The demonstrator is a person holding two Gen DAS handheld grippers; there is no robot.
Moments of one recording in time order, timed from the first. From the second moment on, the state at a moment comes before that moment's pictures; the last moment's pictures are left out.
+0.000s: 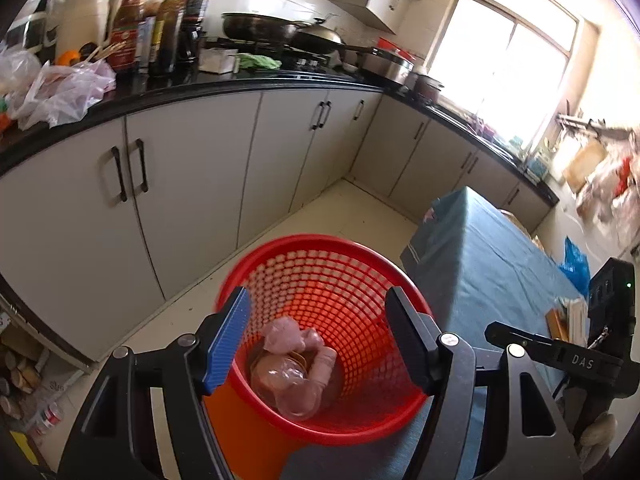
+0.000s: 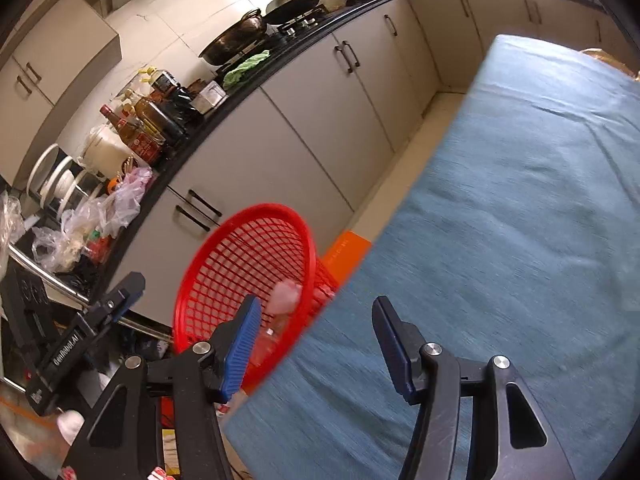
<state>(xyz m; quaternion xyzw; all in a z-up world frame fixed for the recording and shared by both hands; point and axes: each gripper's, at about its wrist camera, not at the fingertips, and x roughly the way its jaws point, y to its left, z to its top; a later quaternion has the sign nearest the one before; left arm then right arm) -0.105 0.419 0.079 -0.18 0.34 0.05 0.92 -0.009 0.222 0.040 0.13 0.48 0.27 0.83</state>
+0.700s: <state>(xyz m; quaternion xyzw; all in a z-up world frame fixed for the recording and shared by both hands) -0.111 0.255 0.081 -0.07 0.38 -0.05 0.92 -0.107 0.048 0.050 0.07 0.45 0.13 0.88</state>
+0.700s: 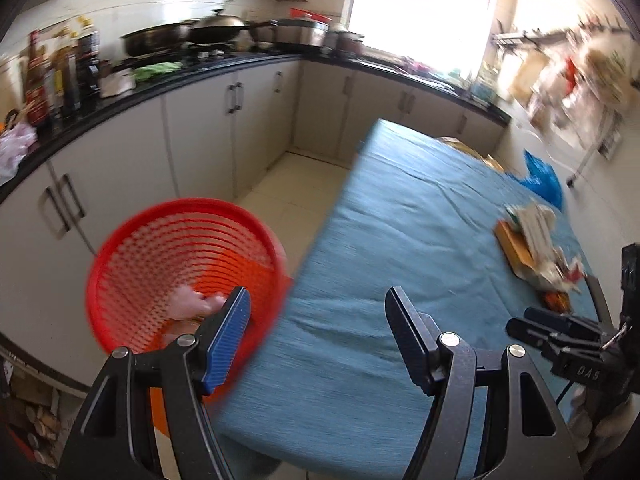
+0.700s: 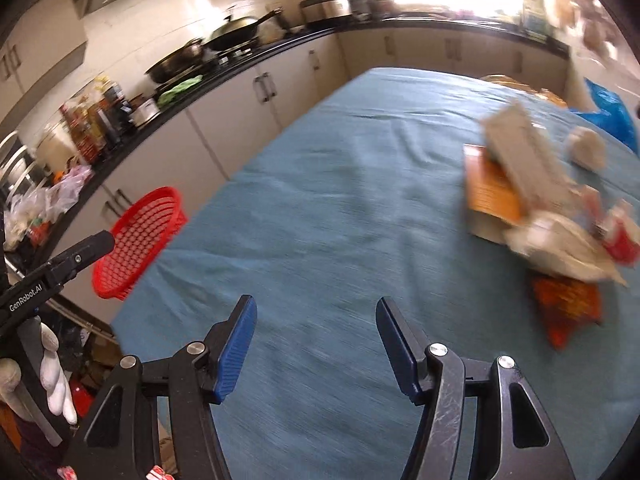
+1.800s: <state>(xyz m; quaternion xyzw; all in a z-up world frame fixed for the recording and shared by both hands) -0.078 0.062 0.014 0.03 0.46 -0.19 0.87 -0.064 -0.151 0.049 0.11 0.39 -0.03 0.91</state>
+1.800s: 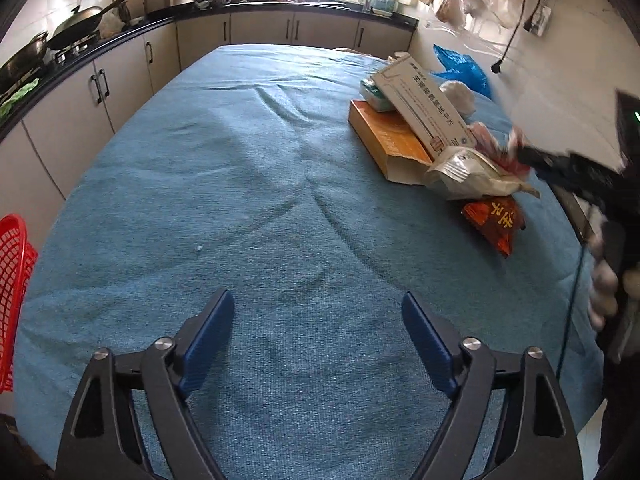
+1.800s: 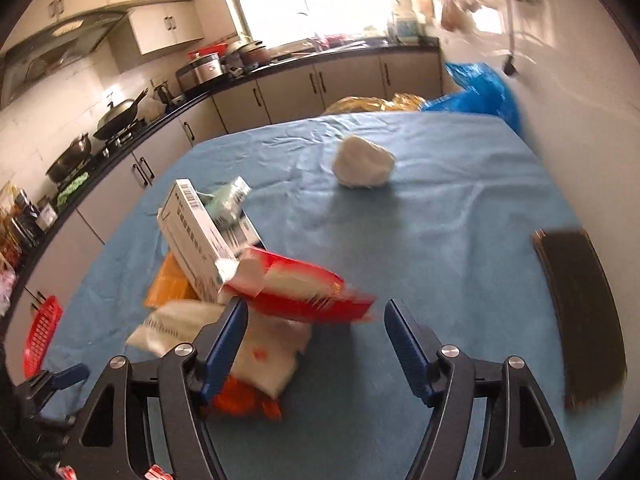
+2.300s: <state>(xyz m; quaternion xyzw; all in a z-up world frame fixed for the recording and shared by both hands) -0.032 0.044 0.041 -0.02 0.46 -0.19 0.87 -0.045 -0.174 0.012 0.21 0.42 0.00 0.88</state>
